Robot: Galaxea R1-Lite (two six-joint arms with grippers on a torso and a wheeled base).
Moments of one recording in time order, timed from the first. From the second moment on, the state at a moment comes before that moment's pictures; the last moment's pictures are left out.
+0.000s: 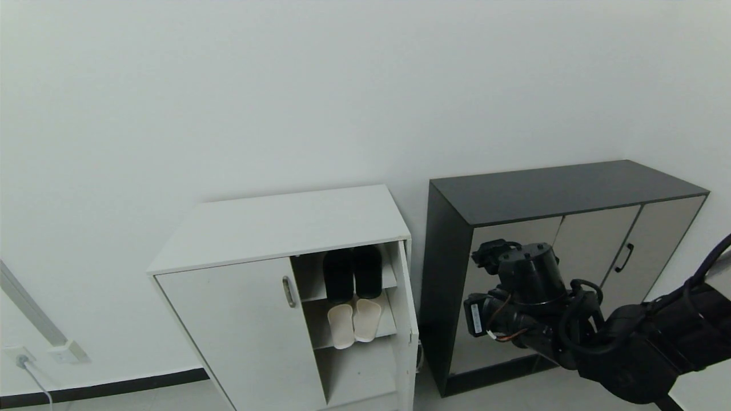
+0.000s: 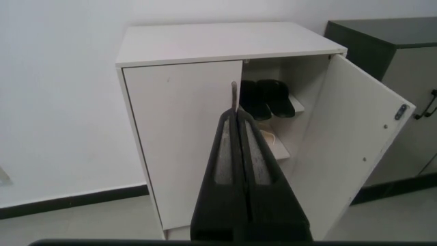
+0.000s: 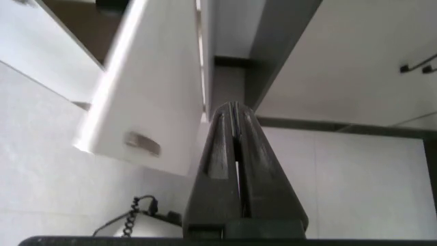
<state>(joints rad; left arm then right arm) 0.00 0.00 0.00 0.00 0.05 -0.02 0.67 1.92 -0.77 -0.60 -0.32 0.18</state>
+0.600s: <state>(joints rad) 0.00 0.00 0.00 0.00 0.05 -0.02 0.69 1.92 -0.72 -0.68 -0.28 0.17</state>
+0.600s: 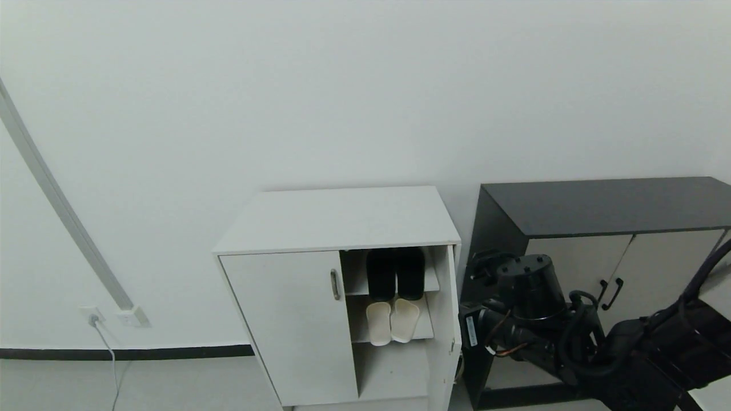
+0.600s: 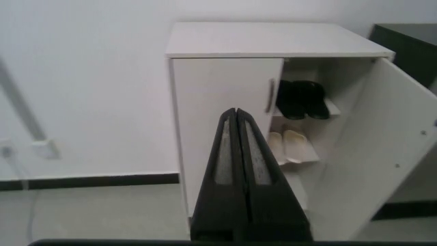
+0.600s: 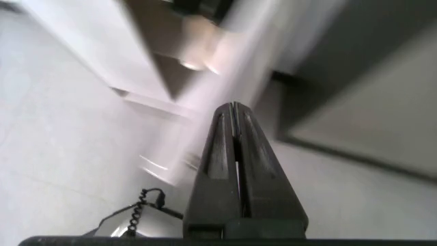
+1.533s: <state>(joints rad) 0.00 0.00 0.00 0.00 0.05 -0.02 0.73 2.08 -0.76 -0.78 -0.36 0.12</state>
